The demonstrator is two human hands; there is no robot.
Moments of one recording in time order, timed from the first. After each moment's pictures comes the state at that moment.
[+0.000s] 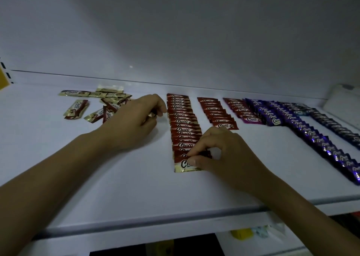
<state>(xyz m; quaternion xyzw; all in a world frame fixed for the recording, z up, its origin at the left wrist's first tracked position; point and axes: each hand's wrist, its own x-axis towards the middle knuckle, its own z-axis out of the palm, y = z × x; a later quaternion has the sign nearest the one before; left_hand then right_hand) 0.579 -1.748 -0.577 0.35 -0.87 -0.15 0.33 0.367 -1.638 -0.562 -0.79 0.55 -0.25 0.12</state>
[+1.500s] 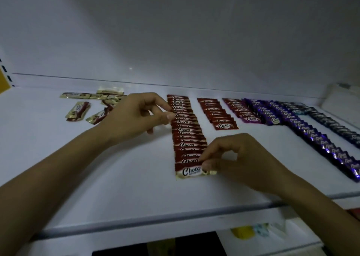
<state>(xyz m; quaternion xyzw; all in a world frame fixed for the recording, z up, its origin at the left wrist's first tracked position) 0.577 -1.733 -0.557 0.34 -0.78 -0.35 0.39 0.350 -1.625 -0.554 -0.77 0.53 -0.28 0.23</state>
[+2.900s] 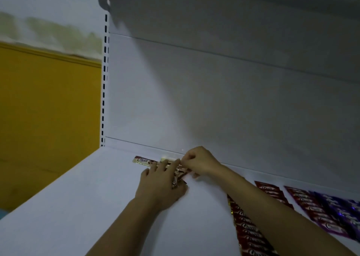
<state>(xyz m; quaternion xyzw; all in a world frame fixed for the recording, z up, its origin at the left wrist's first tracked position) 0.643 -1.805 -0.605 0.62 -0.74 -0.03 0.24 0.508 -1.847 -0.531 -0.73 0.59 -0.23 0.27</state>
